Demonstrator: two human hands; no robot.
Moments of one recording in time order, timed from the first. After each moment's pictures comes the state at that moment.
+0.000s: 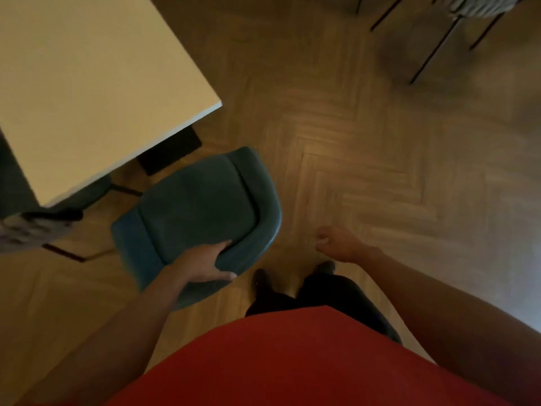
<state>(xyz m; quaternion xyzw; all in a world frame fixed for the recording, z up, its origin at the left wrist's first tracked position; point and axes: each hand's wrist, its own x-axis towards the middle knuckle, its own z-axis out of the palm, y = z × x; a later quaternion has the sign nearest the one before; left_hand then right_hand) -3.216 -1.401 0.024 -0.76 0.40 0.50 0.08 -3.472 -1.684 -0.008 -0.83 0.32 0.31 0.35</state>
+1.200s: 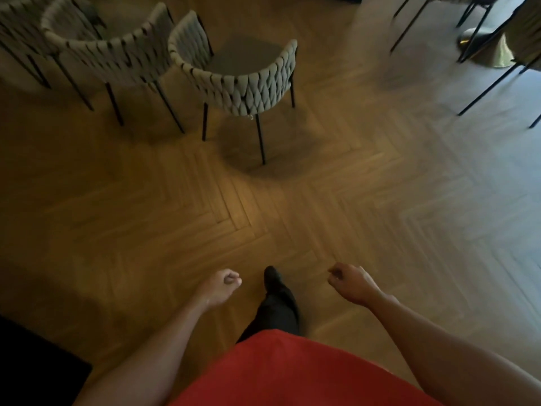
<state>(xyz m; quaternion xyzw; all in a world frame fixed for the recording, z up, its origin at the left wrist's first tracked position) -3.298 -2.209 -0.021 -0.72 0.44 0.53 0.02 -3.676 -2.277 -0.002 -0.61 0.65 0.13 0.43</state>
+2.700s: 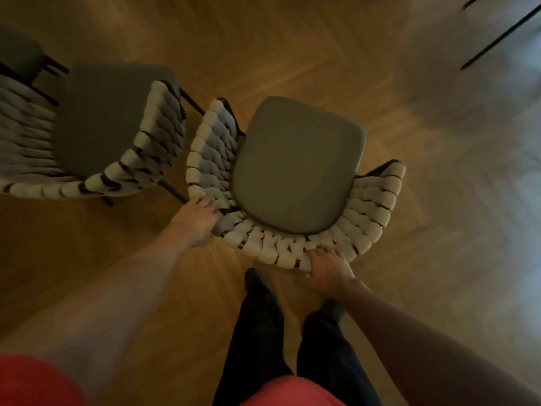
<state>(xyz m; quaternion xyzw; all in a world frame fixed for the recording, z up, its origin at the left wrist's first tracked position) -2.861 -3.119 -0.074 -0.46 0.79 0.15 0.37 -3.206 -3.039 -0.097 -0.73 0.54 0.27 0.31</state>
